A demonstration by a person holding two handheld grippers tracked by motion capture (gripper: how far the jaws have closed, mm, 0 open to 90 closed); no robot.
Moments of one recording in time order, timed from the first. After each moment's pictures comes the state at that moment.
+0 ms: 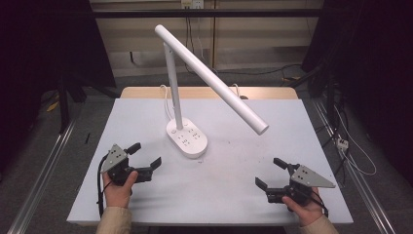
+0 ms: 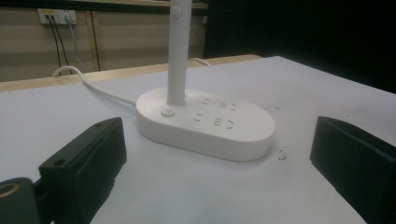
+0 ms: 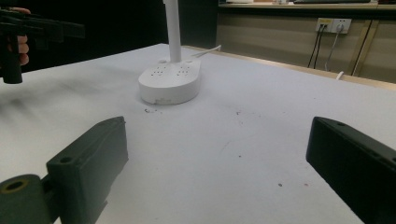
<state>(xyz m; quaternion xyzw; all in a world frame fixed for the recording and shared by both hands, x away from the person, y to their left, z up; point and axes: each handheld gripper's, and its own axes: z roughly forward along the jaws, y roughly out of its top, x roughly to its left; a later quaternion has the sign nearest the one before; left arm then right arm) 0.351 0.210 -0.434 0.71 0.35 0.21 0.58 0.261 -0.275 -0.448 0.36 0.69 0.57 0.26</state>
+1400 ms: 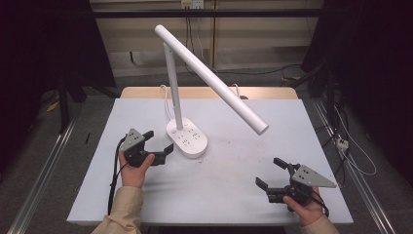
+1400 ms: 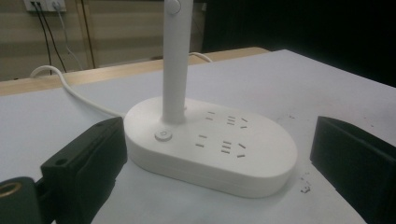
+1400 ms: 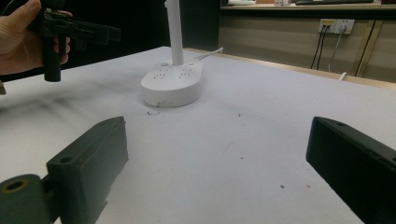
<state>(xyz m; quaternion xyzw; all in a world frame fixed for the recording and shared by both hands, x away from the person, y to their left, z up) 0.399 0.175 -0.431 0.72 0.35 0.19 0.57 0.261 -0.276 -0.448 0.36 0.69 0.58 0.25</state>
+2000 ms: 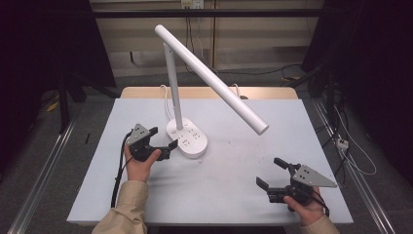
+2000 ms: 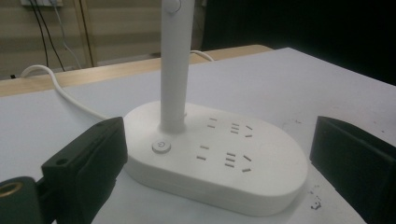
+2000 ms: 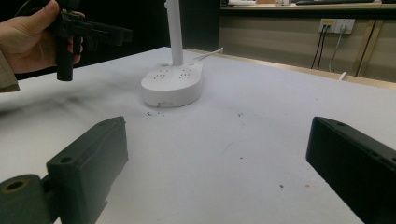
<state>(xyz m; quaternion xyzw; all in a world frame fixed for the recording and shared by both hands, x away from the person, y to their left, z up) 0.414 0.162 -0.432 0.72 0.35 0.19 0.56 0.261 -0.278 -0.448 0.36 0.69 0.58 0.25</state>
